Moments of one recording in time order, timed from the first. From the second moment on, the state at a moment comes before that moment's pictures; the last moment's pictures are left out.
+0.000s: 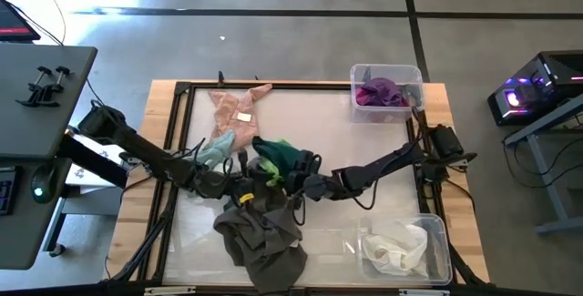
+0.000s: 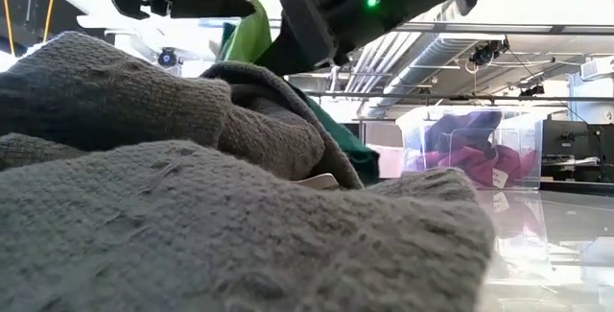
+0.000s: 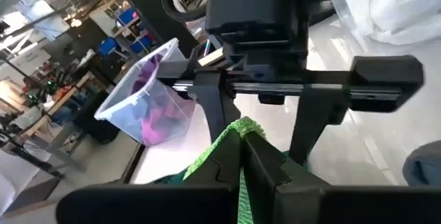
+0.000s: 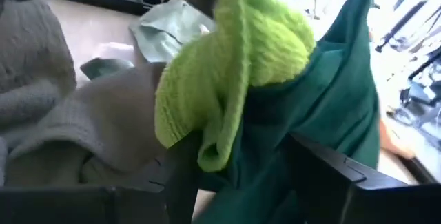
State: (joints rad) left arm -0.45 1.33 0.59 0.48 -0.71 0.42; right arm 0.28 1.89 1.11 0.35 0.60 -0.12
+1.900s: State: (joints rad) left arm -0.66 1.20 0.59 0.23 -1.36 0.22; right arm 0.53 1.56 1.11 0.04 0.90 -0.18
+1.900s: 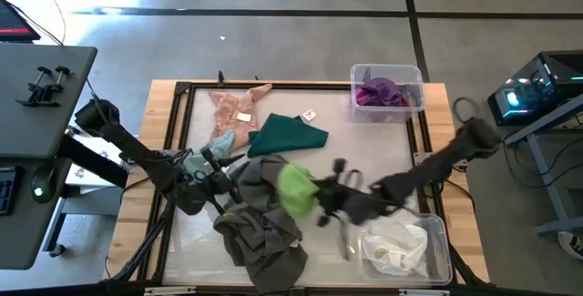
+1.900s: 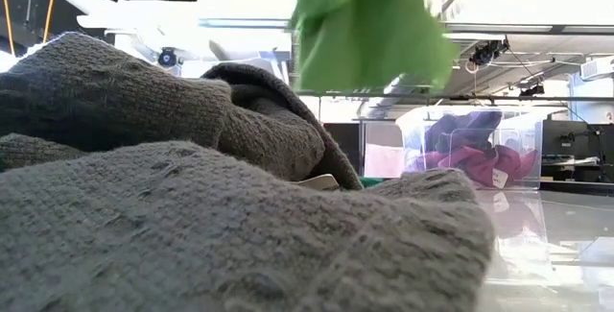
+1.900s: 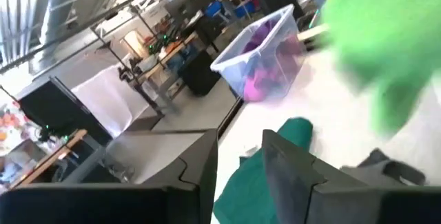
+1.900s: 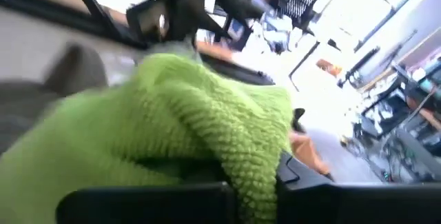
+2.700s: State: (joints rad) left arm -0.65 1.19 0.59 0.18 -1.33 0.13; right arm 1.30 1.30 1.27 -0.73 1.05 1.00
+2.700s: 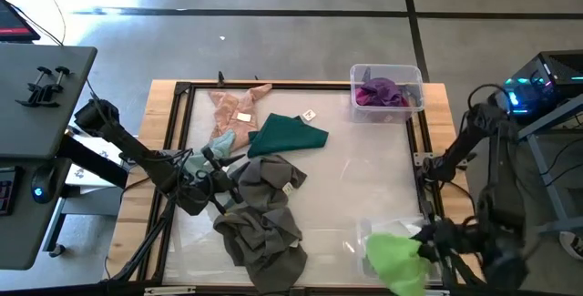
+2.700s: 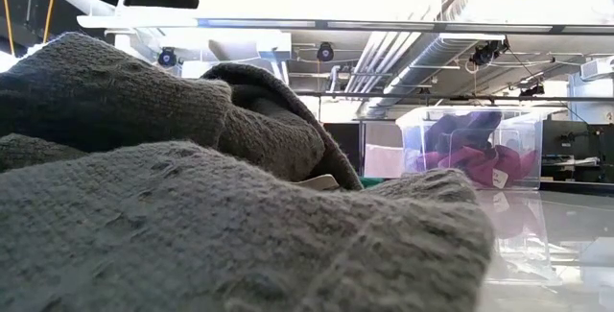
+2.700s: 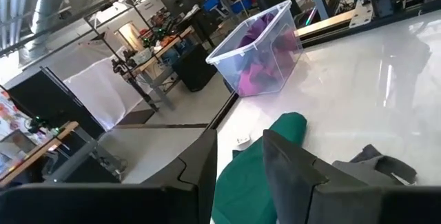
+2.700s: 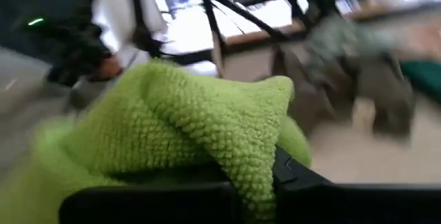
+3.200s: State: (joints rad) left arm -0.57 1.19 0.59 0.24 -1.21 0.22; right arm 1.11 1.56 1.29 -1.25 0.03 2.02
